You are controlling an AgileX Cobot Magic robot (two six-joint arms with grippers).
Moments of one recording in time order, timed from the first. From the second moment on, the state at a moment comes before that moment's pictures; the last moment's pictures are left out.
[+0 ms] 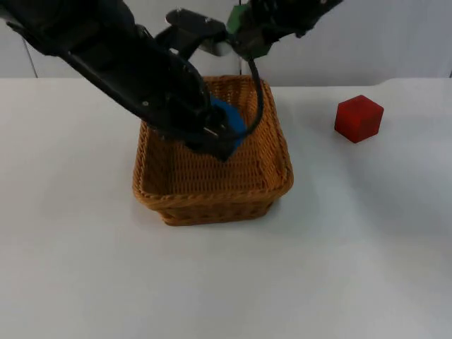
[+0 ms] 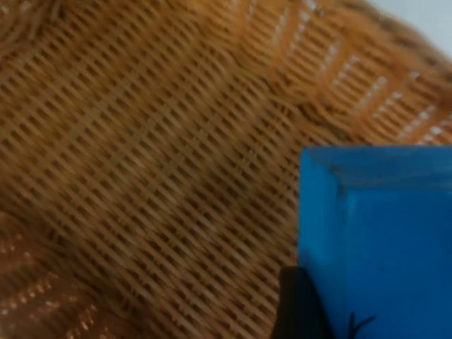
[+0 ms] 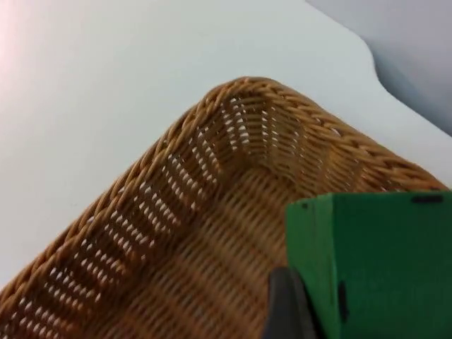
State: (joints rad) right arm 0.42 2.44 -2.26 0.55 0.79 -0.66; left arm -0.40 2.02 -1.26 -0.62 0.43 0.87
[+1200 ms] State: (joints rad) right arm 0.47 2.63 -2.31 0.55 0.61 -0.67; left arm -0.40 2.15 -1.27 -0.59 0.32 0.91
